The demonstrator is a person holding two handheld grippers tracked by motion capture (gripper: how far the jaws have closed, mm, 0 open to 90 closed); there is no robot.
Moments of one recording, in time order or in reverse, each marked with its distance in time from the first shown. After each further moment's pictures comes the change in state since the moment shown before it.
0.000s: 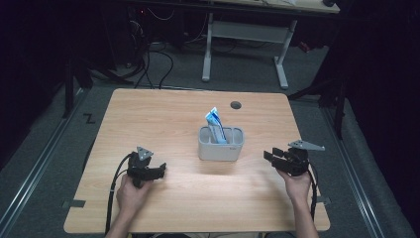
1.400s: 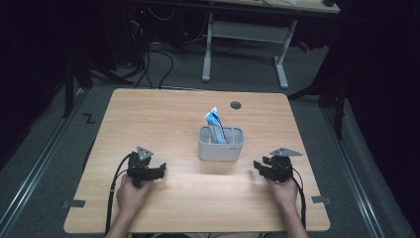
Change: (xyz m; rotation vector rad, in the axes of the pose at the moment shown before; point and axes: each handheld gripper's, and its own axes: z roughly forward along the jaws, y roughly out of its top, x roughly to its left) left arm 0.000 0.000 0.000 0.001 0.000 0.001; right arm 0.017 -0.029 0.040 0.116 -0.072 -0.090
